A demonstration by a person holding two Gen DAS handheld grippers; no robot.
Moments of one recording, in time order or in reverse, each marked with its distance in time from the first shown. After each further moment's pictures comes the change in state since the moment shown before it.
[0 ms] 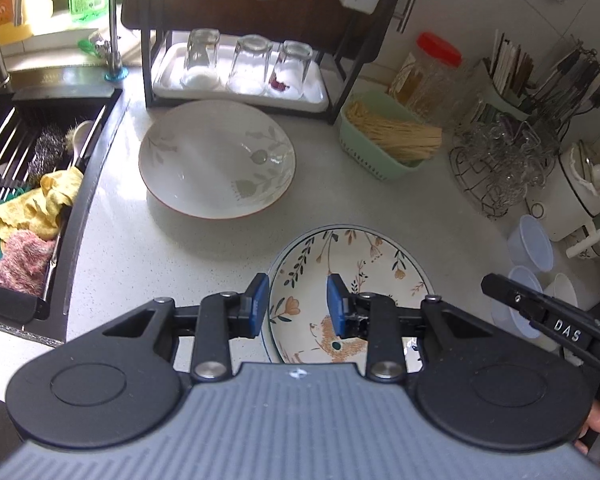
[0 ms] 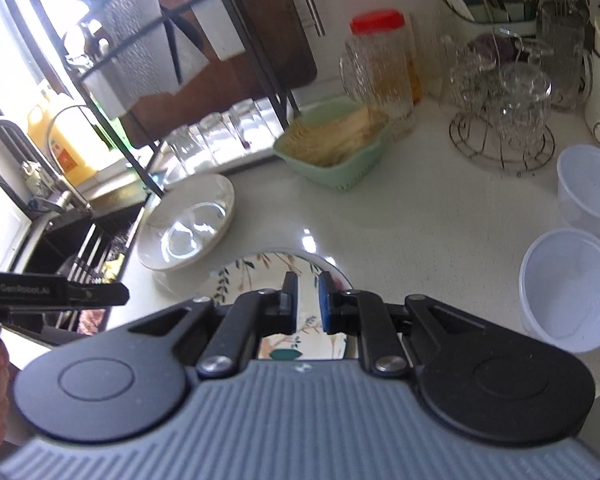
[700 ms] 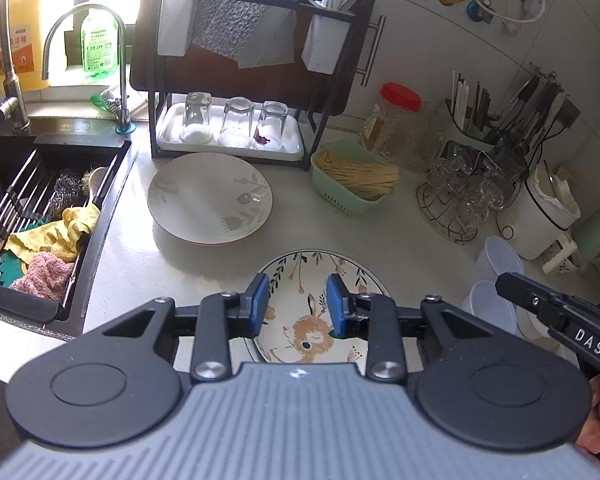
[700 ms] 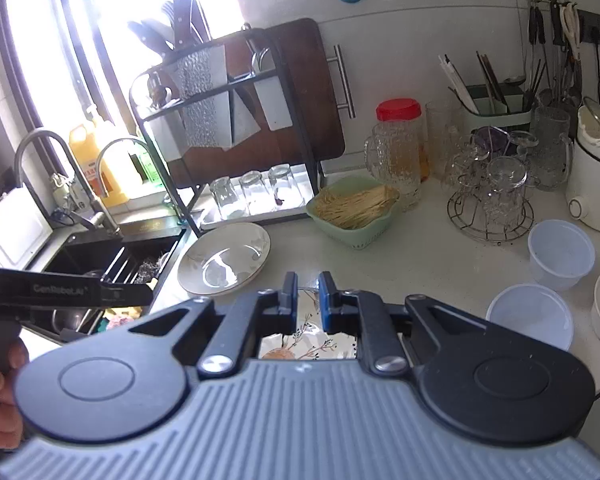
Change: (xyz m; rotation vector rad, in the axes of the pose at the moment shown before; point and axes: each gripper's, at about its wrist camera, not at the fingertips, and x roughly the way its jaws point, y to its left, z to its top) left arm -0.082 -0.036 -0.037 0.033 -0.170 -0.001; right arm -0.091 0.026 -0.010 -0.099 -0.170 0.018
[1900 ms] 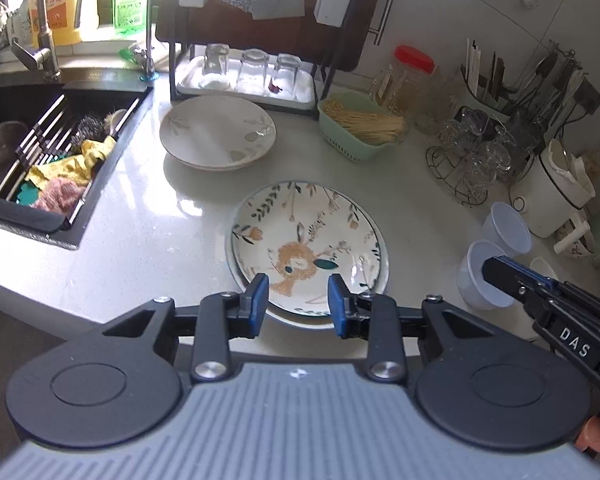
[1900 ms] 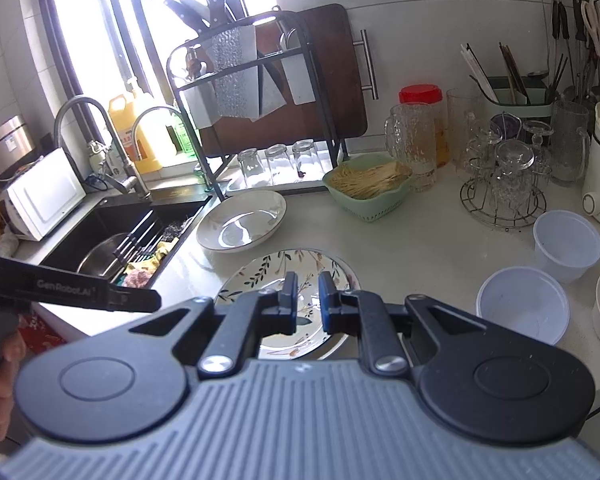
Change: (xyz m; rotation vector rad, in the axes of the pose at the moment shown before) left arm -0.012 -0.049 -0.068 -0.080 0.081 0.086; right arm -0.017 -0.032 -0.033 -0.102 0.050 0.122
